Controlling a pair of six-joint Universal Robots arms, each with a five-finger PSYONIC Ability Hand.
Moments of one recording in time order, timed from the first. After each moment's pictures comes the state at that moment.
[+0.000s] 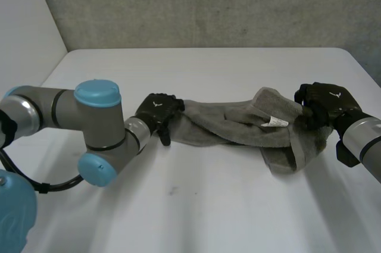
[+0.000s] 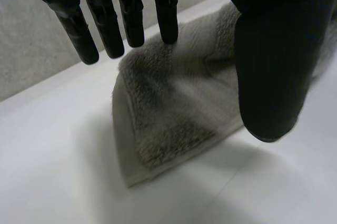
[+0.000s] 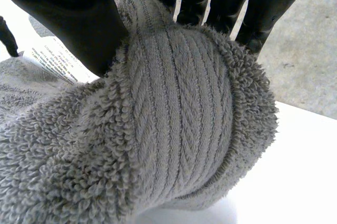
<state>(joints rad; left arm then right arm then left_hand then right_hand) 4.21 -2.41 -1.14 3.23 -1.41 3.35 1.66 -1.33 1.77 -0.21 1.22 3.09 0.39 0.39 0.39 0.39 0.22 1.29 1.29 1.30 1.33 1.11</state>
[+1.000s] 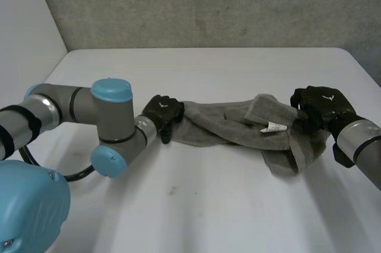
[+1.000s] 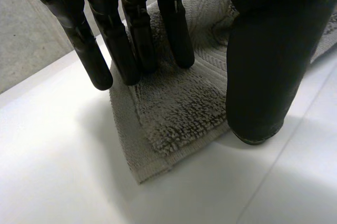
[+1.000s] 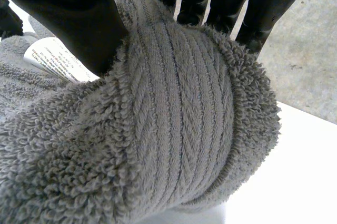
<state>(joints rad) 4.20 -2.57 -0.90 3.13 -1.42 3.43 1.68 -1.28 1.76 -0.23 1.22 3.01 0.74 0.74 0.74 0.74 0.53 1.29 1.29 1.30 1.33 1.11</state>
